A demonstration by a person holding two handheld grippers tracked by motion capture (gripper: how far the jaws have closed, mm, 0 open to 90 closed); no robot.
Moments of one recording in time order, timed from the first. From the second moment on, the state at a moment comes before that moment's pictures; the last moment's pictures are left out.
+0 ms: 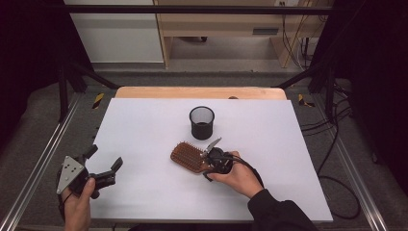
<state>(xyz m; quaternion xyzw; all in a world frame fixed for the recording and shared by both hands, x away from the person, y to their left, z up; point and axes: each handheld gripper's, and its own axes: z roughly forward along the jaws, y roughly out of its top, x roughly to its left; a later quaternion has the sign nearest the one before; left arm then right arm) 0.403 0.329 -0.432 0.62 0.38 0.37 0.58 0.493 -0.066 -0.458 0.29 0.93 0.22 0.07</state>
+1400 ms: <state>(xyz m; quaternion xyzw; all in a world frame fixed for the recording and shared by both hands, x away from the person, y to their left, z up) 0.404 0.327 -0.431 0.62 0.38 0.36 0.58 0.487 -0.076 -0.448 0.29 0.91 0.27 0.10</state>
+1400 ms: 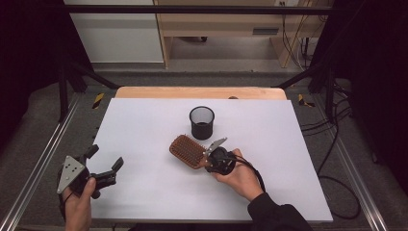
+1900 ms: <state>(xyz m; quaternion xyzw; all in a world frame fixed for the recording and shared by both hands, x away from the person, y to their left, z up) 0.408 0.280 -0.410 0.62 0.38 0.27 0.63 0.469 -0.093 -0.429 0.28 0.86 0.40 0.14</state>
